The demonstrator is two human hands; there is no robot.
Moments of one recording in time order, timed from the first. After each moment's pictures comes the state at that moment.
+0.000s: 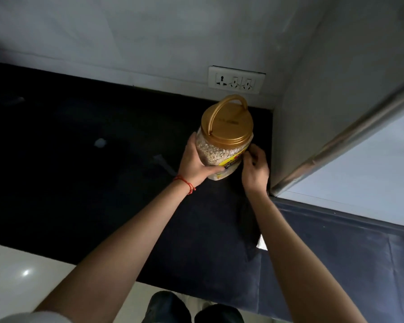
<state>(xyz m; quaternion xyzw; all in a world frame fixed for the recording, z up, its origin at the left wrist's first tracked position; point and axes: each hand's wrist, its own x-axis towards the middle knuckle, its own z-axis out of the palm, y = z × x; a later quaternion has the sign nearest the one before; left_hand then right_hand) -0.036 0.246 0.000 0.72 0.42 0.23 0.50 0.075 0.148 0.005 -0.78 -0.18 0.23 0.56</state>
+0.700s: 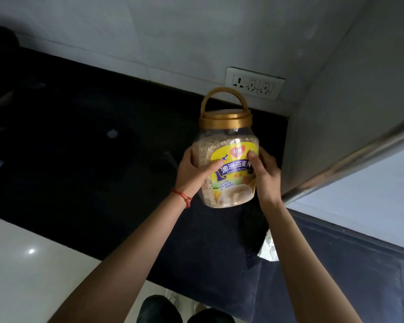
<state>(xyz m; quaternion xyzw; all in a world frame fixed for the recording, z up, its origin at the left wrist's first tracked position) -0.061 0.222 0.021 0.51 0.46 0.30 0.66 0.077 0.138 0.028 -0.69 -0.22 0.35 0.59</state>
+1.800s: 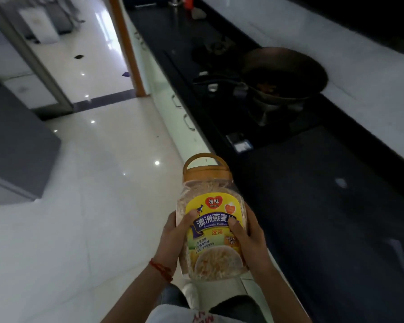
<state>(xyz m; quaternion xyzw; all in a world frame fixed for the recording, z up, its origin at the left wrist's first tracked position) -0.586 0.142 0.039 0.14 0.63 0.53 0.55 -0.431 0.186 0.041 -0.50 -0.45 0.66 0.32</state>
